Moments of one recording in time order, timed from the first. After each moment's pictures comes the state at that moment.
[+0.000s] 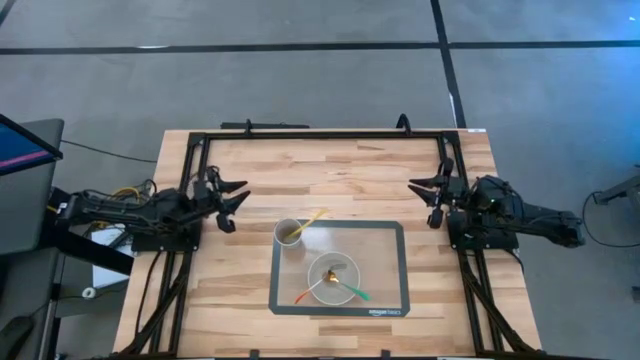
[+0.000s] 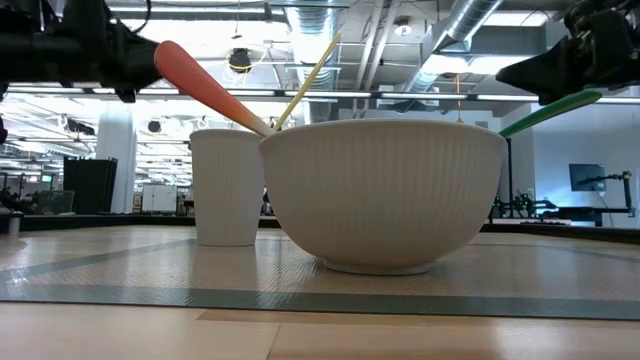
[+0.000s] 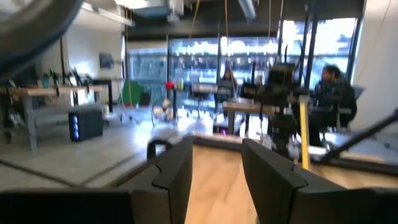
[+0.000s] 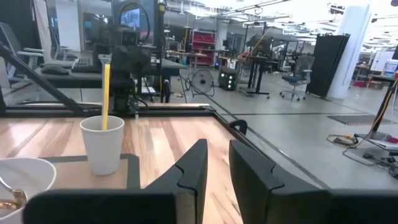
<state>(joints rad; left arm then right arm) -0.08 0.30 0.01 0.51 -0.41 0.08 -0.17 0.00 0.16 -0.11 0.15 -0.13</state>
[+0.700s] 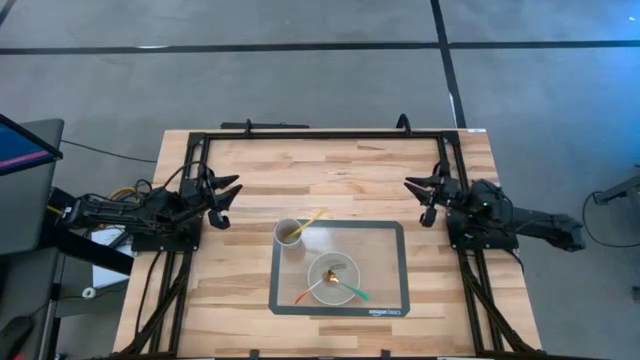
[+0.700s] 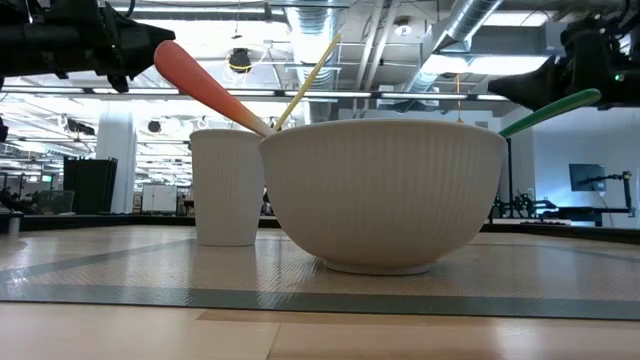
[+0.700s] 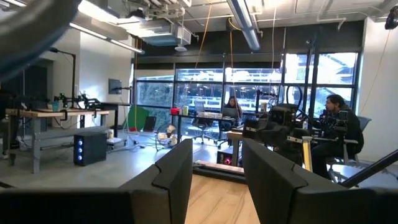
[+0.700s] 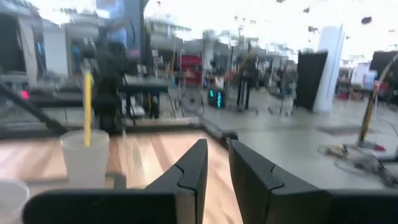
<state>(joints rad) -0.08 0.17 0.01 0.52 -0.43 0.12 -0.21 0.00 0.01 0.15 0.16 -0.11</state>
